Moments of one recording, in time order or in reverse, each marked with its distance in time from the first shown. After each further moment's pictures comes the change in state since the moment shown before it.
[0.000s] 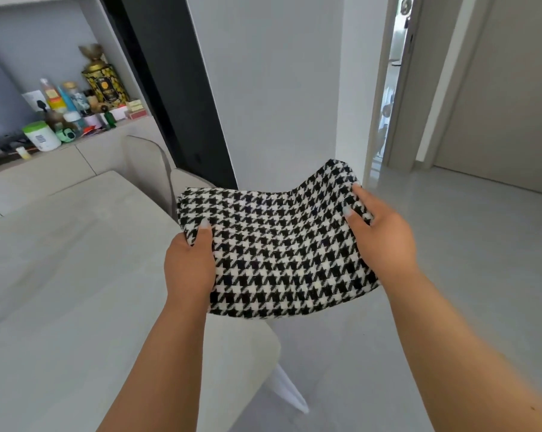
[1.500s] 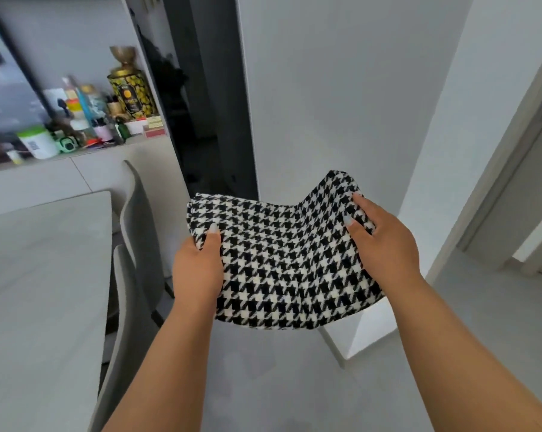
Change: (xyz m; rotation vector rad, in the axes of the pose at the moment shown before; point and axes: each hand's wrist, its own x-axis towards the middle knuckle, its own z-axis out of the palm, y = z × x) left_hand 0.316 0.103 0.308 -0.084 0.251 -0.145; right_hand 0.499 0.029 0.113 0.023 -0.257 -0.238
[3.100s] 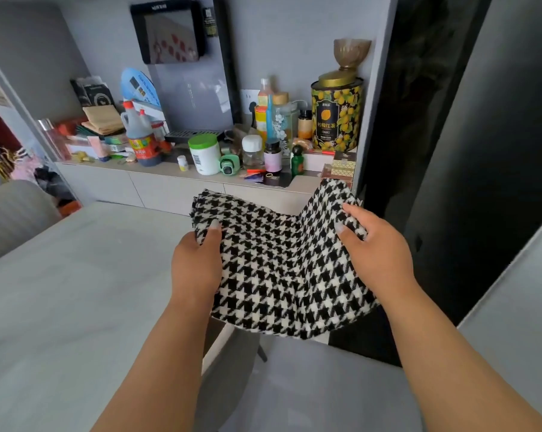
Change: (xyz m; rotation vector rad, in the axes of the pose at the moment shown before) left_hand 0.556 0.027 -0.054 -0.005 0.746 -0.128; right_hand 0.459 -0.216 0.523 0.159 -0.621 -0.500
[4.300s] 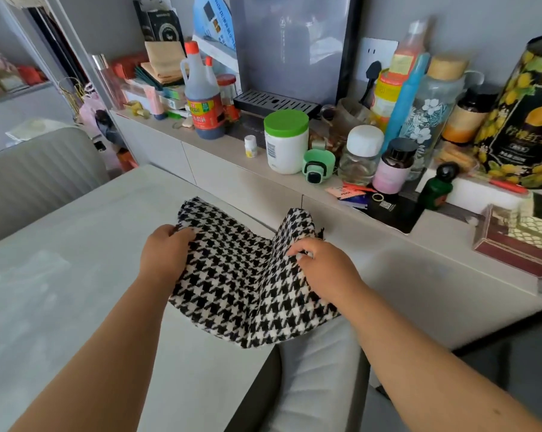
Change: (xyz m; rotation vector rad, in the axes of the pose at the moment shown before) left_hand 0.296 -0.087 -0.036 0.277 0.186 -0.289; right_hand 0.200 -0.043 0.290 -0.036 -0.750 -0.046
